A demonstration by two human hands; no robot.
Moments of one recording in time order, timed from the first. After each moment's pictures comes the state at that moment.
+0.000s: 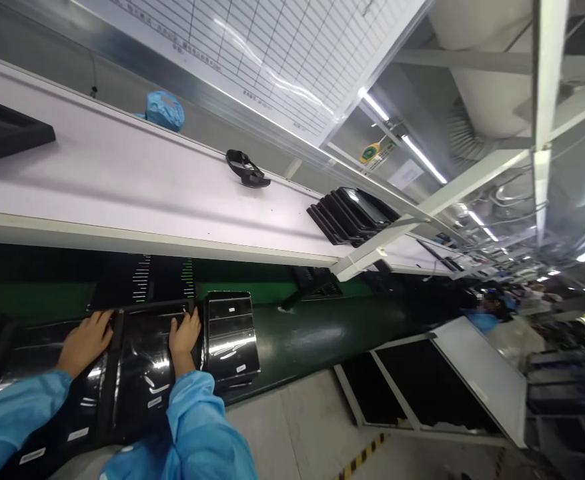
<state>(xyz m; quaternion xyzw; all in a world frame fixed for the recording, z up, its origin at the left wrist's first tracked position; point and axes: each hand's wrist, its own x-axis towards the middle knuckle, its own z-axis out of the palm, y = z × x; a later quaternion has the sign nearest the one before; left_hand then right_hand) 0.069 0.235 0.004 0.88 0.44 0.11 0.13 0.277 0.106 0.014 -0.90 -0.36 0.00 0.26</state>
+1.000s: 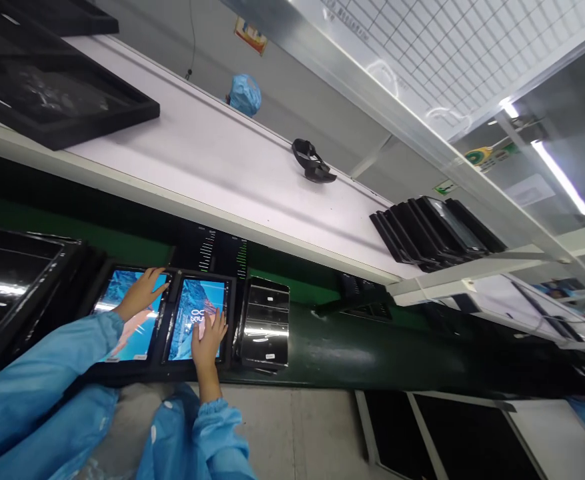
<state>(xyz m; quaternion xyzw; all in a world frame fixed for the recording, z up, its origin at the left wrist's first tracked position) 0.041 0.232 0.030 0.84 0.46 0.19 0.21 0.213 0.034 0.016 -0.84 -0.50 0.03 0.22</state>
